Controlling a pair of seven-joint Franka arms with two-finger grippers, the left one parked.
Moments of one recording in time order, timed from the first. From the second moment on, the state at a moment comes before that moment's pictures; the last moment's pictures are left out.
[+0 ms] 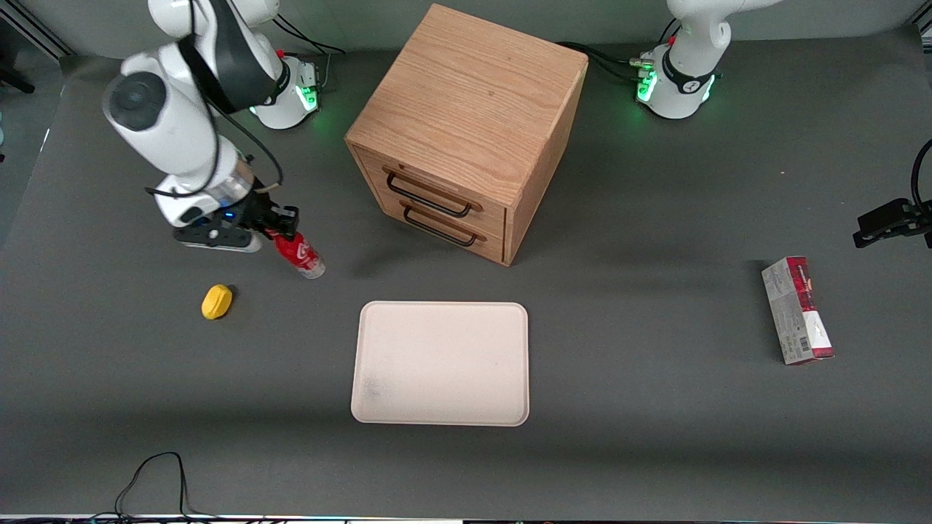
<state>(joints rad) 0.18 -0.05 0.13 -1.99 0.02 1.97 0.47</state>
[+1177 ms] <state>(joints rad) 0.19 0.76 0.22 -0.94 -0.12 1.82 0.44</state>
